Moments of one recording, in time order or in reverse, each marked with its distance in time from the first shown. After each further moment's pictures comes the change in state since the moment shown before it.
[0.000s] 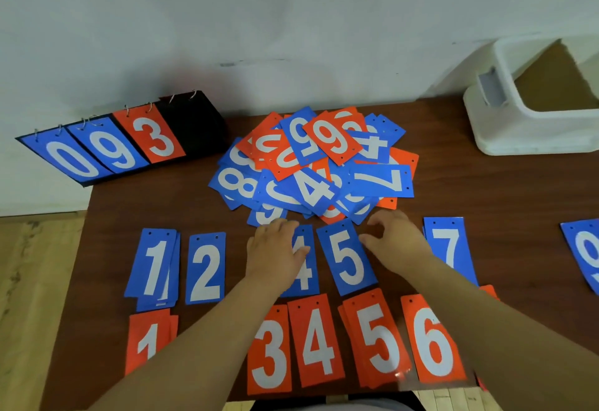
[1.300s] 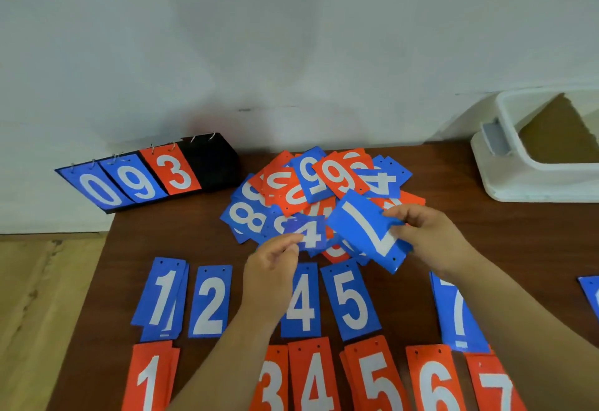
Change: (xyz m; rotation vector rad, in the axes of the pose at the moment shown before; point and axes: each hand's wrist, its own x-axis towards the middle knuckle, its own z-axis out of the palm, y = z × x) left_hand -0.018 0.043 -0.073 -1.044 0.266 -0.221; right_hand 0.028 -0.021 -0.094 0.700 -0.109 -0.040
